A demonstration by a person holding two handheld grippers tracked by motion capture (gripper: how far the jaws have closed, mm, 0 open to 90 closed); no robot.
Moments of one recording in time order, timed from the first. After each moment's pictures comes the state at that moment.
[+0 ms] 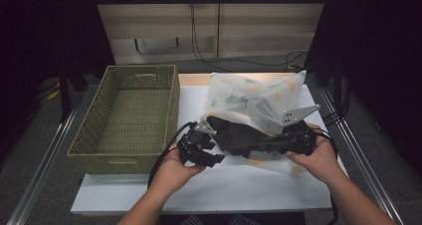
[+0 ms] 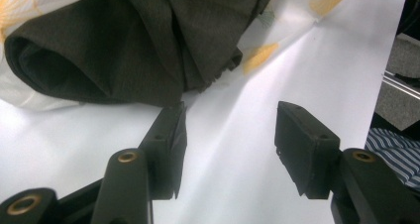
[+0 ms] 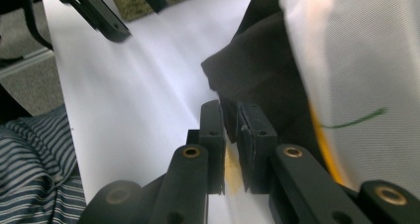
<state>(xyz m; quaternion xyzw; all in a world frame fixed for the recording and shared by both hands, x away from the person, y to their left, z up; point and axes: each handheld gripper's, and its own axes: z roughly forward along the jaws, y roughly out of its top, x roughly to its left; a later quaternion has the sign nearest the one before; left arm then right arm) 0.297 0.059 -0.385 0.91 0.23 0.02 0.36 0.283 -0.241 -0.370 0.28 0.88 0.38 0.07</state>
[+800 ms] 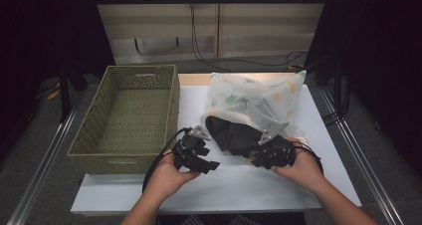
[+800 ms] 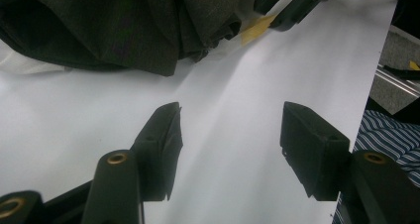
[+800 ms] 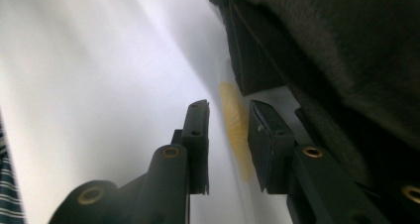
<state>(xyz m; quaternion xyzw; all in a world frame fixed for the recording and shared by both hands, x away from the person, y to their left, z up) 0.295 0.071 -0.399 0.91 0.24 -0.01 0.35 0.290 -0.214 -0.439 0.28 0.92 0.28 0.05</state>
